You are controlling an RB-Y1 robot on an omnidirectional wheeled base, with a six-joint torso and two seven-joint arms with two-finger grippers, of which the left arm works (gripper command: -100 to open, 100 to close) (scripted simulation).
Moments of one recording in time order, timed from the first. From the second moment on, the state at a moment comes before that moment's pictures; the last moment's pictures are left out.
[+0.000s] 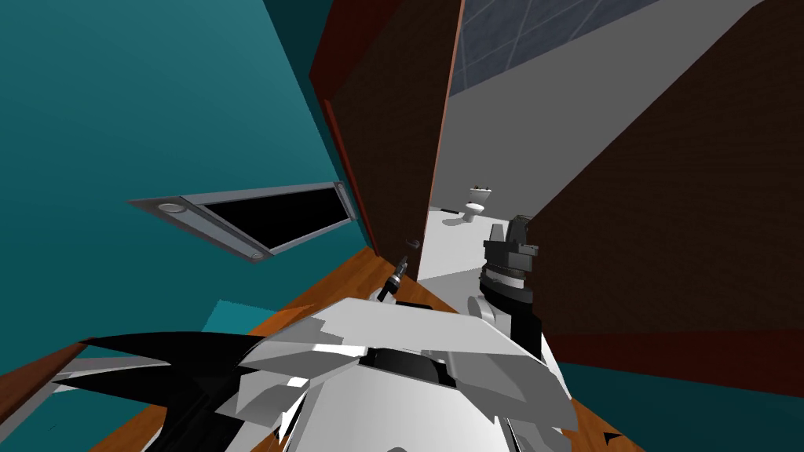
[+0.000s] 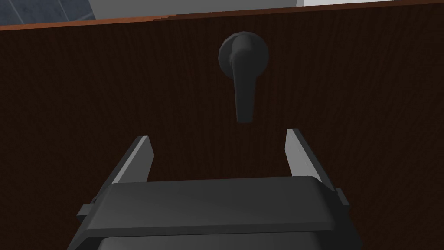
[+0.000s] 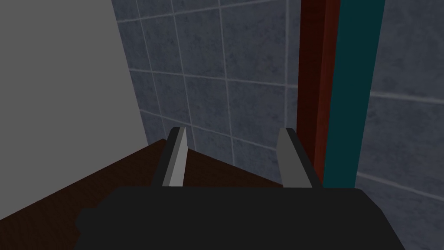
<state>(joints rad) -0.09 0.05 -0.55 -0.81 0.22 -0.76 -0.08</state>
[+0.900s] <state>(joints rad) -0.13 0.04 -0.58 -0.70 0.24 -0.78 -0.08</state>
